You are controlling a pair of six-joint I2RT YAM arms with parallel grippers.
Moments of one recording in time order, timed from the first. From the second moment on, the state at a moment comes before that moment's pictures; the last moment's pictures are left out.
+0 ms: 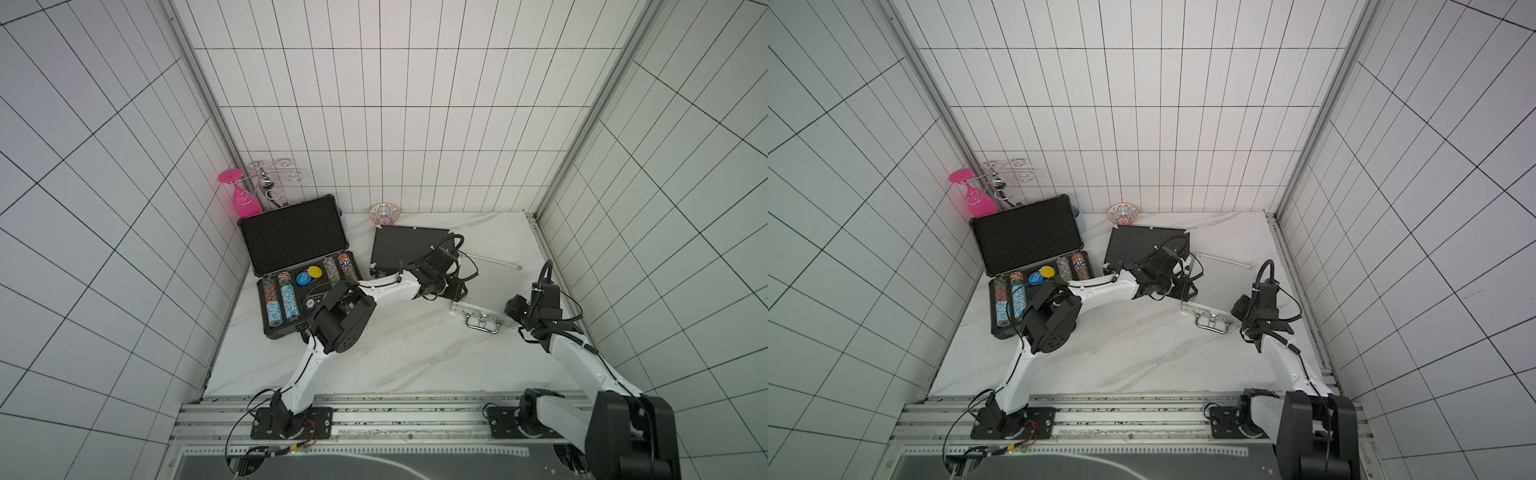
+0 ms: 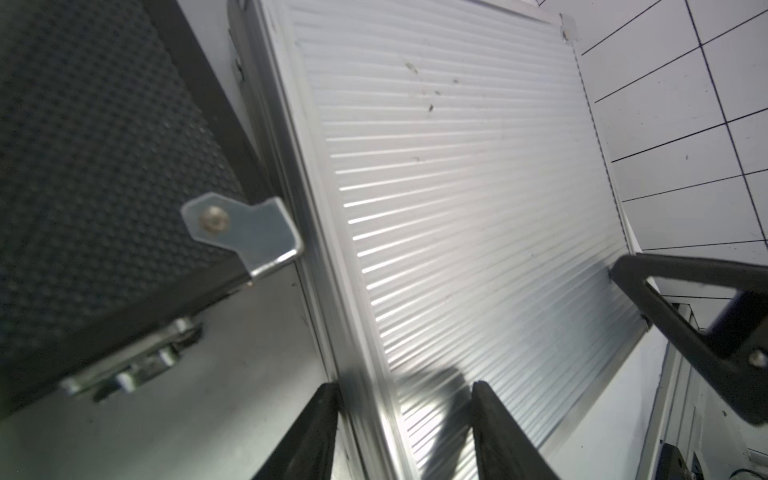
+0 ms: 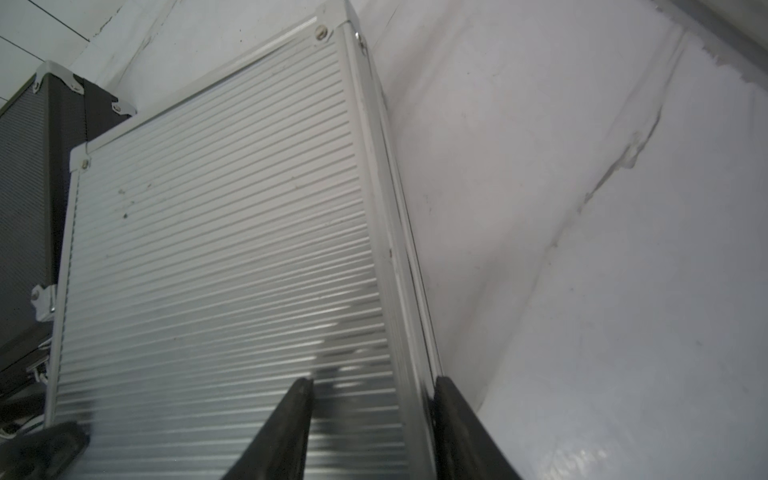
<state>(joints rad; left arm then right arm) -0.84 2.26 1.73 -0.26 0.30 -0.48 -0.04 1.07 0.47 -0.22 0.02 0.55</state>
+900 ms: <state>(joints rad) -0.87 2.17 1.52 -0.06 0.19 -0.47 0.23 1.22 0.78 -0.50 0.17 0.36</state>
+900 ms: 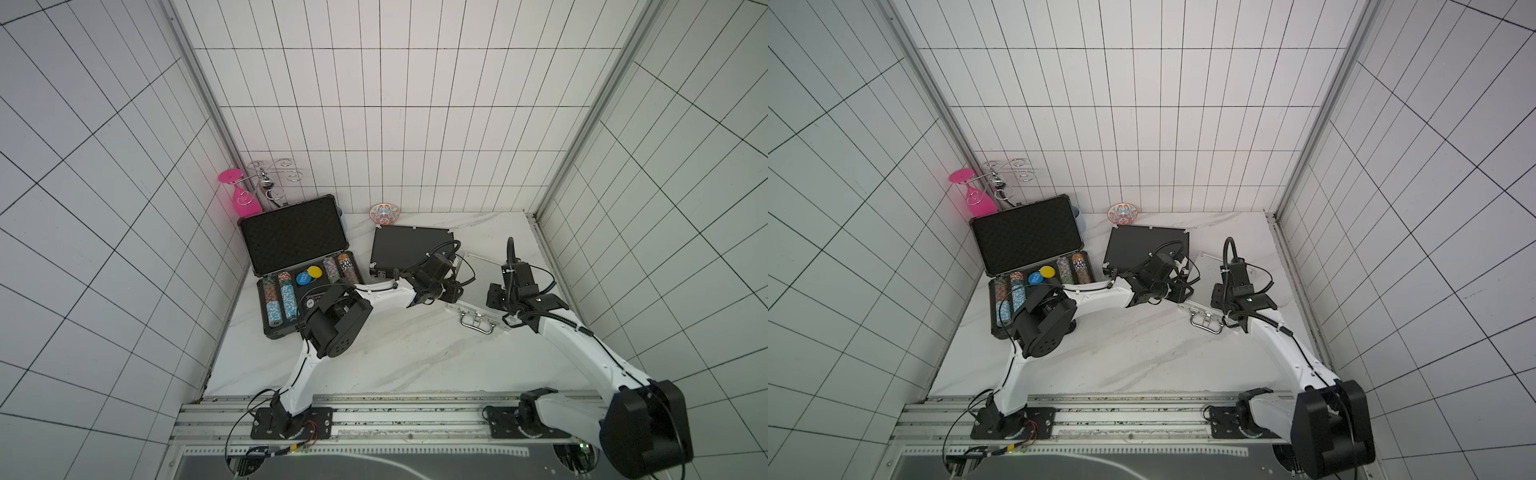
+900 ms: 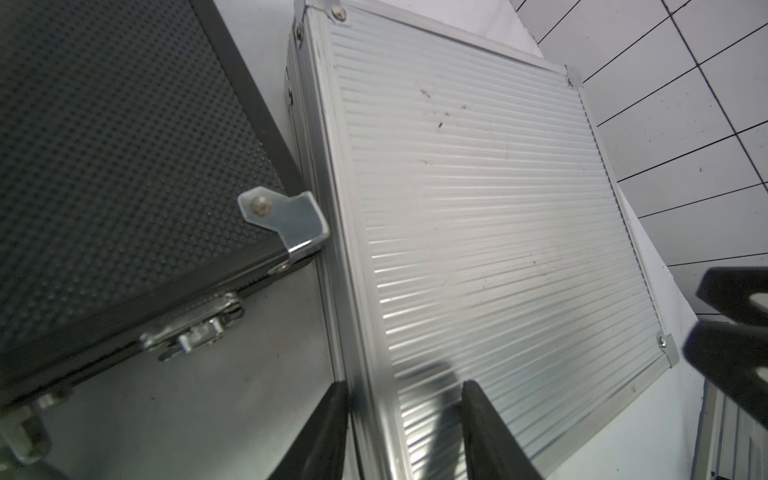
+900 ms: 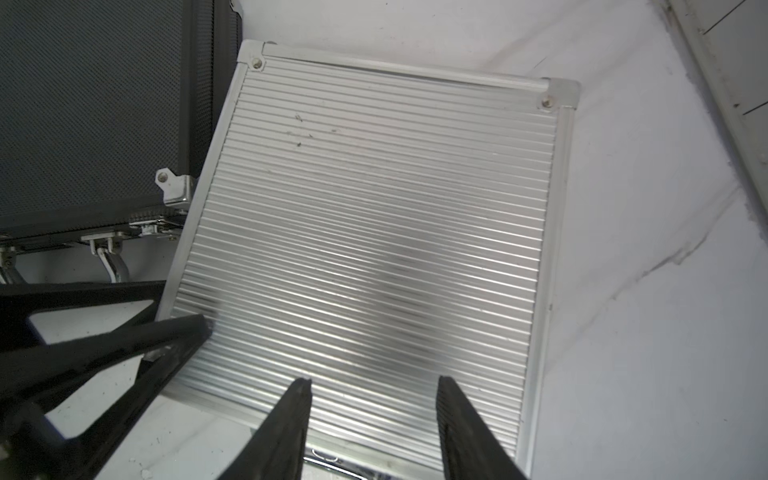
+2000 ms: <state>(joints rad) -0.93 1.94 1.29 -0.22 0.24 -0.53 0.25 1.29 0.63 -0.20 0.07 0.43</state>
